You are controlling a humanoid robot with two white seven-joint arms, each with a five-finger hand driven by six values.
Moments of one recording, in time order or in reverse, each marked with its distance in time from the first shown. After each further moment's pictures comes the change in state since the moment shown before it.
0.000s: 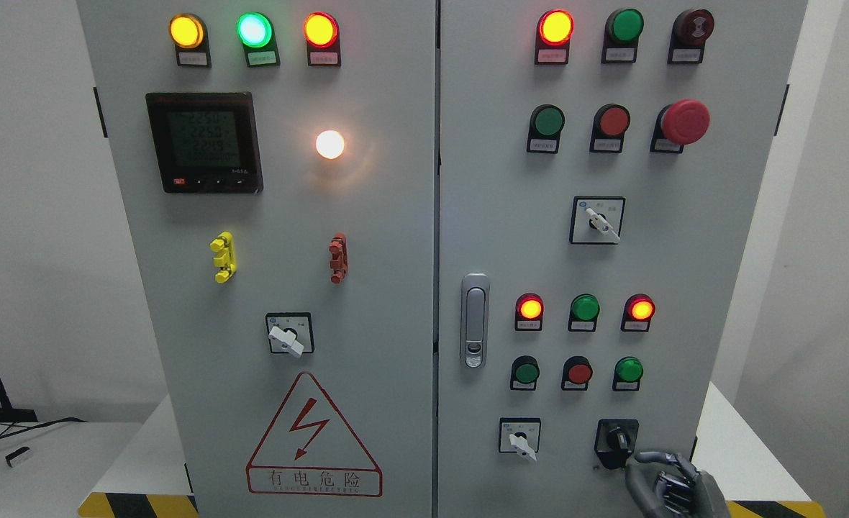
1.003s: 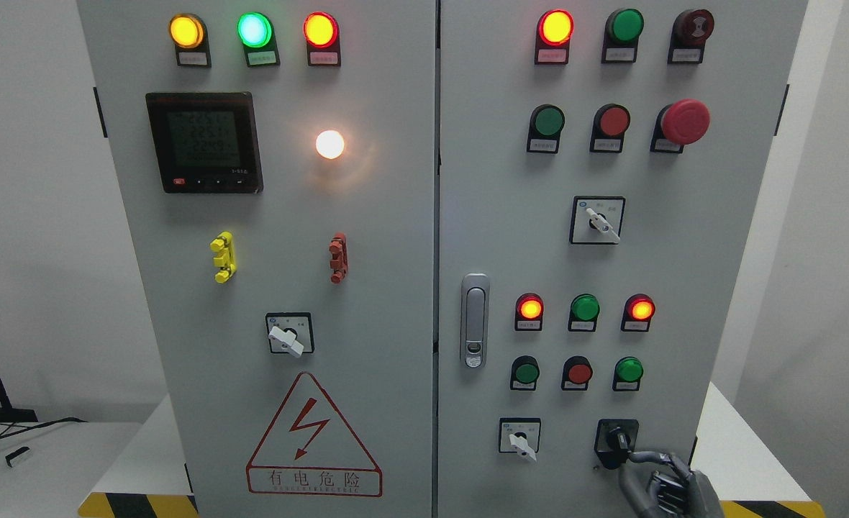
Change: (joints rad) left arm 0.000 0.000 0.000 0.000 0.000 0.000 0.000; right arm 0.002 0.000 0.035 -0.017 0.000 0.016 -0.020
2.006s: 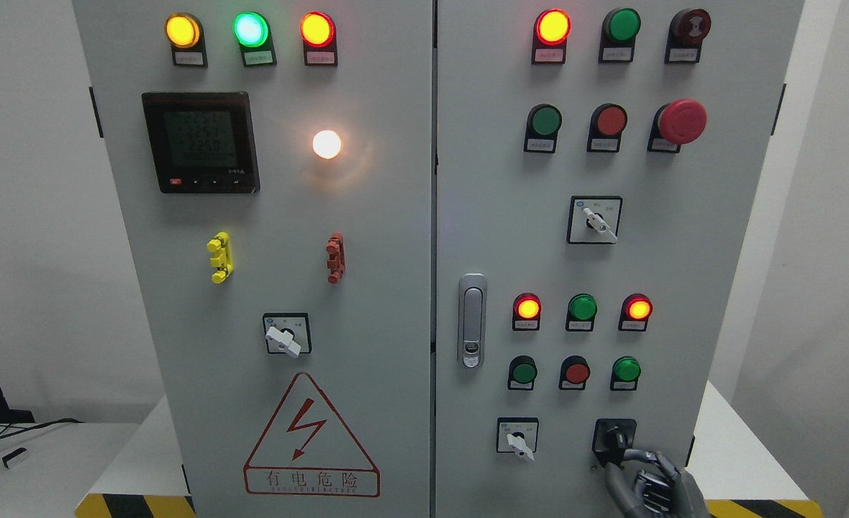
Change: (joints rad) left arm 0.000 0.000 0.000 0.000 0.000 0.000 0.000; right arm 0.004 0.033 0.016 -0.018 0.000 0.010 -0.006
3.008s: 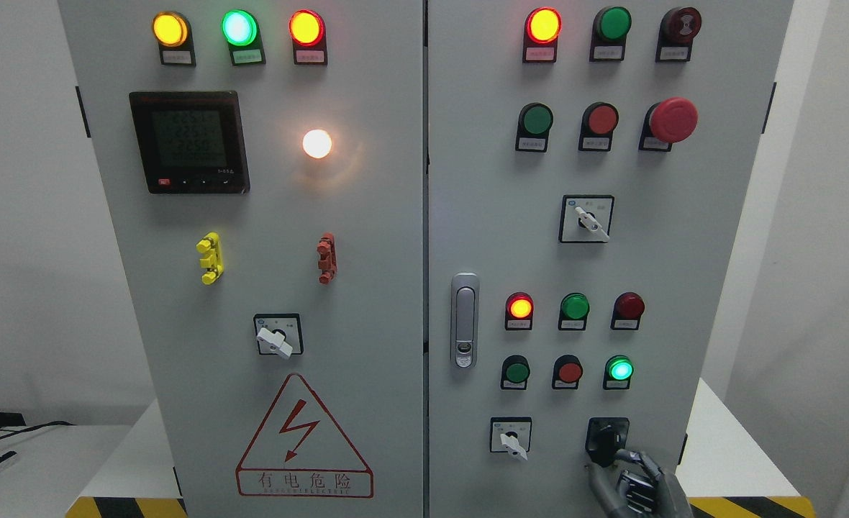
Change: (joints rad) left arm 0.000 0.000 0.000 0.000 0.000 0.000 0.000; right arm 0.002 0.028 0.028 -0.016 0.000 0.013 0.001
